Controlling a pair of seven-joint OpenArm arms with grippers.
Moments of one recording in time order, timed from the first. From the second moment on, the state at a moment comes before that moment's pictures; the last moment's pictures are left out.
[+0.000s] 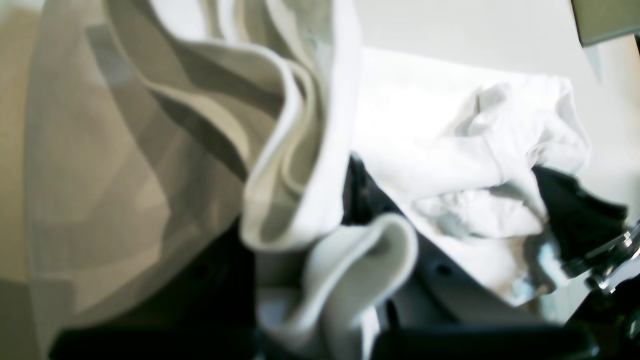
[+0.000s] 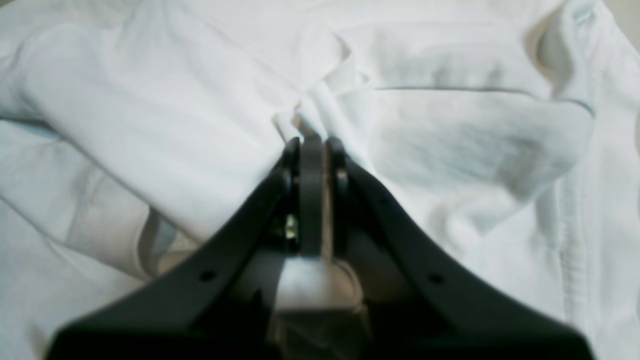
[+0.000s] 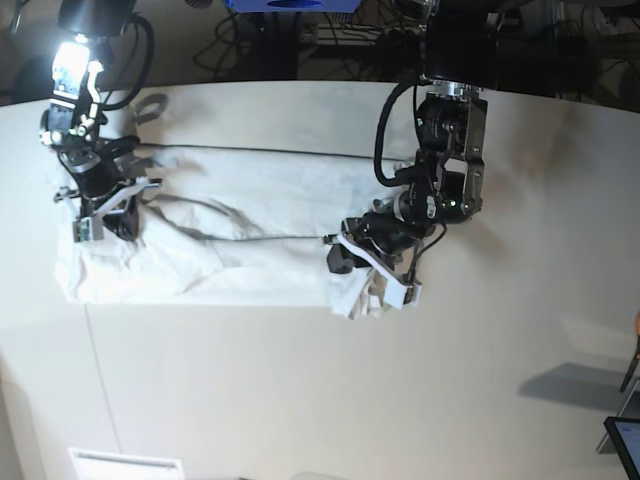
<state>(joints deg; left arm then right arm) -3.2 -6.1 5.5 89.5 -38.2 -3.3 49.1 -10.2 6.3 18.9 82.6 8.2 25.6 -18.8</state>
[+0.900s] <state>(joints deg) -3.6 -2.1 5.9 89.5 -47.6 -12.9 49.1 -10.2 6.4 18.9 82.6 8.2 25.6 -18.8</state>
